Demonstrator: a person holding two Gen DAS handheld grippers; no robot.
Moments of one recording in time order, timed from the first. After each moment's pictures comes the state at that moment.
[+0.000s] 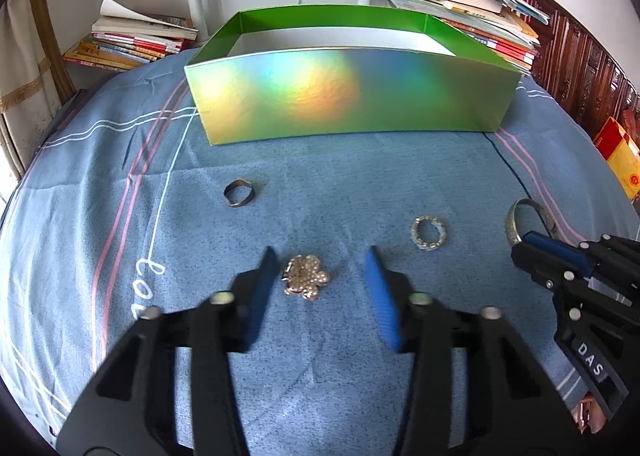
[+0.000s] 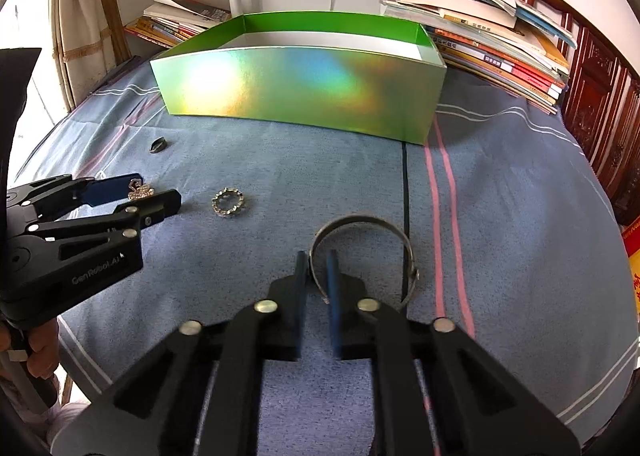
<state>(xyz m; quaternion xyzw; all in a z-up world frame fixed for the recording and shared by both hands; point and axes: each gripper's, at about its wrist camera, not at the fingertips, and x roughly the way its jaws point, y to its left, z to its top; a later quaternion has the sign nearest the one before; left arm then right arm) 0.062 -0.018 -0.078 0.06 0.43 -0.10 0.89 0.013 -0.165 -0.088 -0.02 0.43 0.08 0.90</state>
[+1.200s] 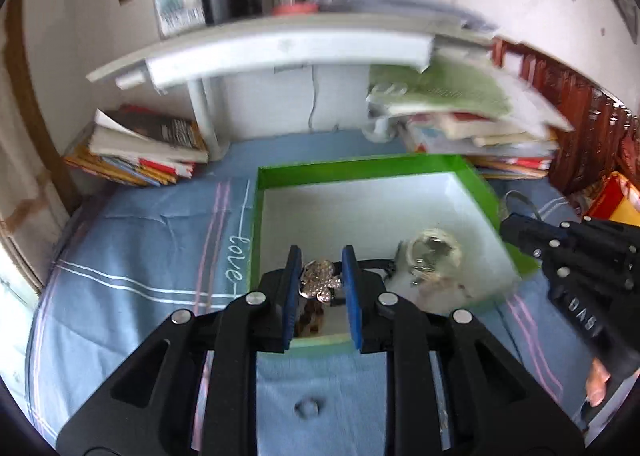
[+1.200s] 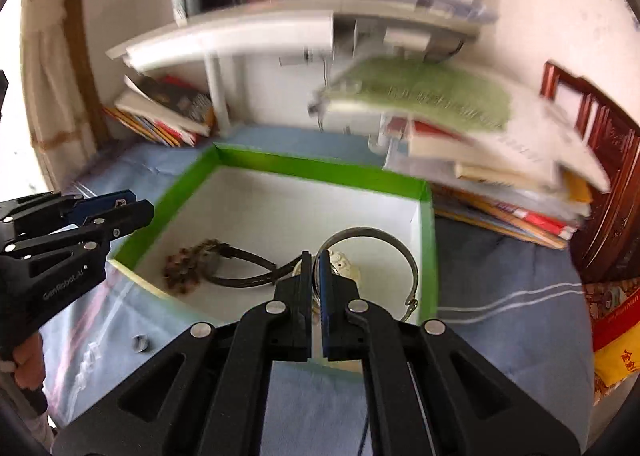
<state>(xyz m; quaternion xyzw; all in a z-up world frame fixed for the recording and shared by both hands) 0.191 -0.010 0.031 0.06 0.37 -0.09 0.92 0.172 -0.165 0.003 -0.03 0.37 0.08 0.93</state>
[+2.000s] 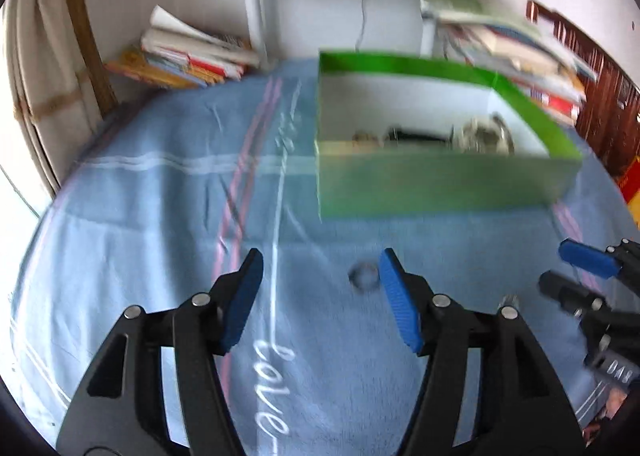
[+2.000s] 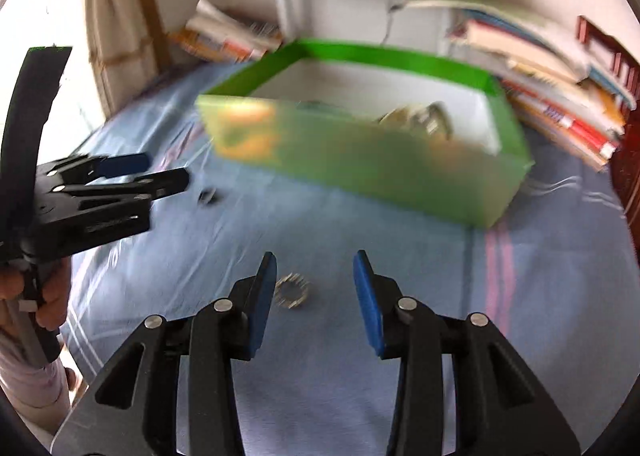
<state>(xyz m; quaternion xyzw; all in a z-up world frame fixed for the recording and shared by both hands) 0.107 0.047 -0.049 0.04 0.42 -0.04 0.91 0.056 -0.130 -0.065 -0.03 0.42 0.17 0.89</state>
